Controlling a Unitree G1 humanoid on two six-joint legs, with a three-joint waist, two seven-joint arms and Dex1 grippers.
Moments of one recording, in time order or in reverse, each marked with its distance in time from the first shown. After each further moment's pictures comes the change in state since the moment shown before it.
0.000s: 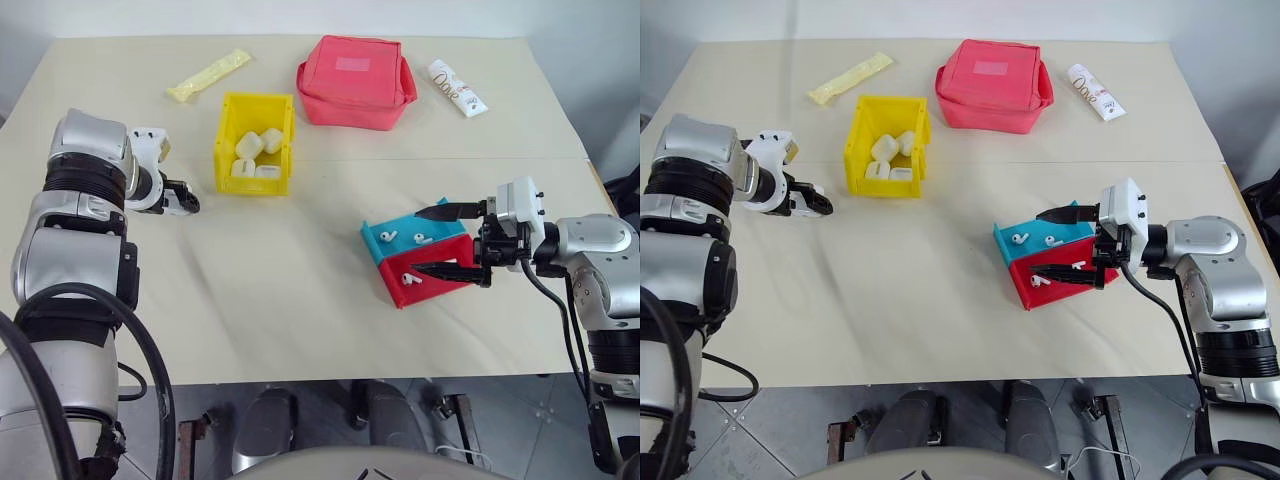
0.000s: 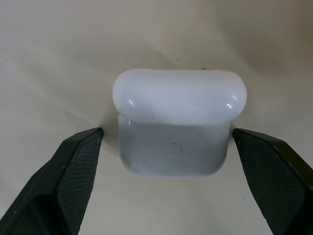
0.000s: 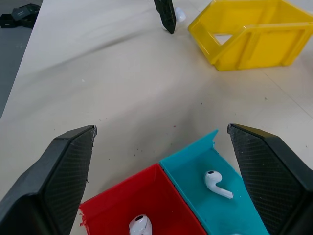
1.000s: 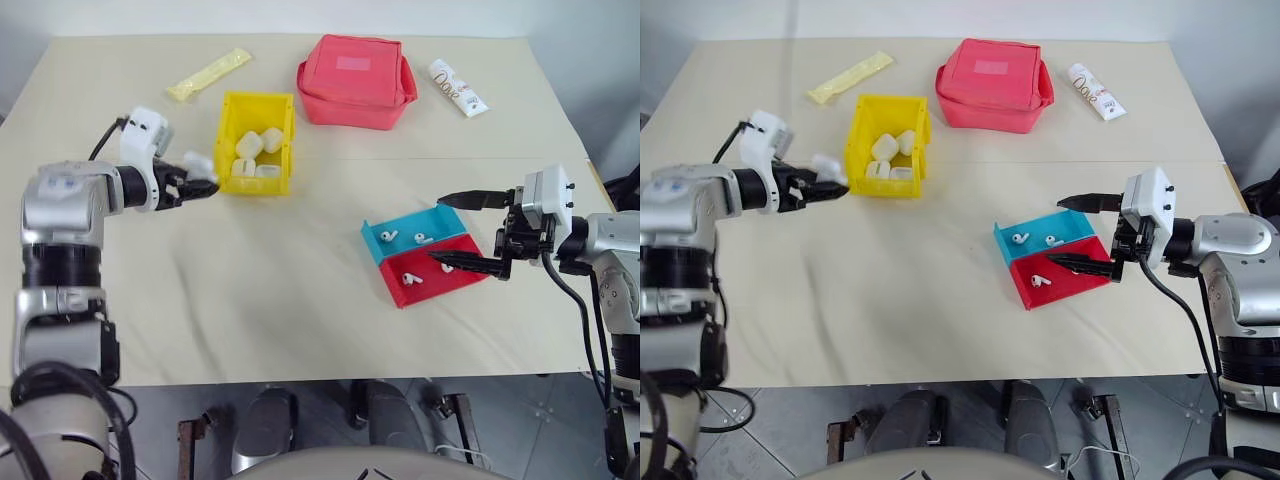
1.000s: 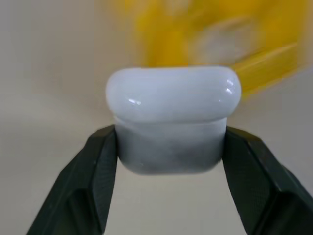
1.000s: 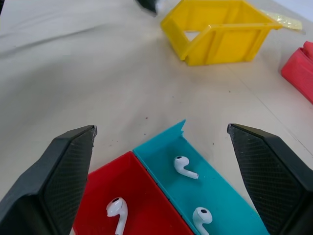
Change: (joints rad) left arm 0.583 0.022 0.378 -0.862 -0.279 -0.492 -0.389; right arm 0.039 -0.050 -0.085 -0.057 0.009 0.025 -0.070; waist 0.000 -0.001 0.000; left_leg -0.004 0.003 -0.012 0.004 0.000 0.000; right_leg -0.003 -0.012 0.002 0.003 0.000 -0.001
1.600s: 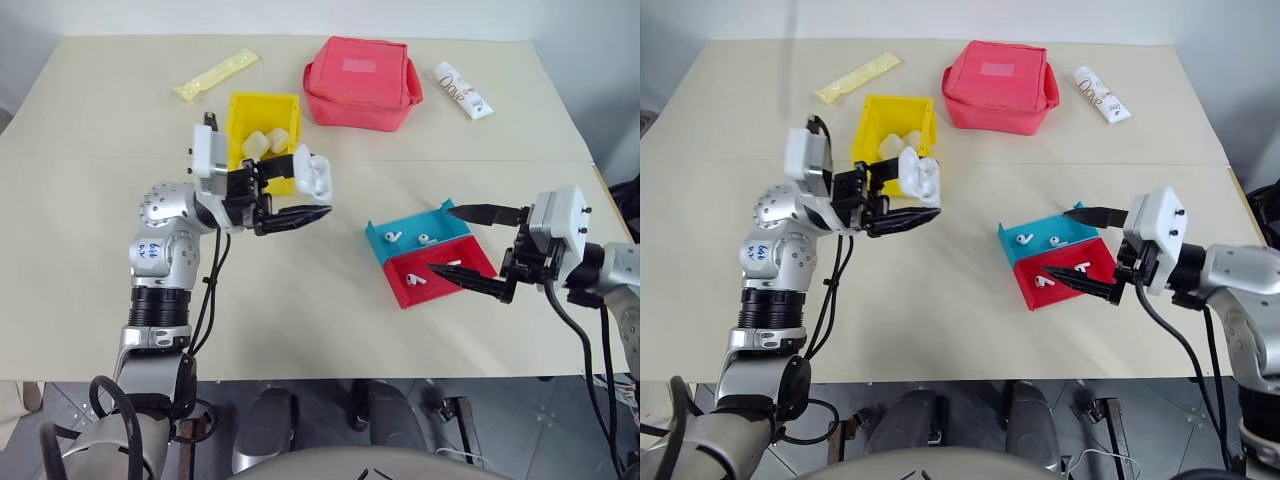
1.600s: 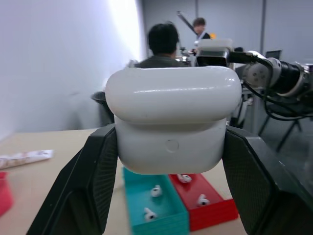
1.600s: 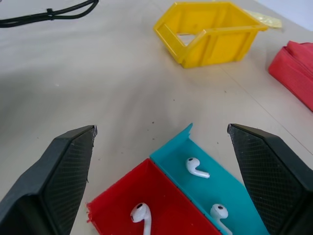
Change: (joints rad) left arm 0.098 -0.319 -0.112 -0.101 -0.255 -0.522 -0.426; right arm 0.285 -0.021 -0.141 -0.385 0.074 0.167 -0.230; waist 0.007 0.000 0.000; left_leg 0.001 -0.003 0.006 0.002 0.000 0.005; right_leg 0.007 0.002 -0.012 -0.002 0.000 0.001
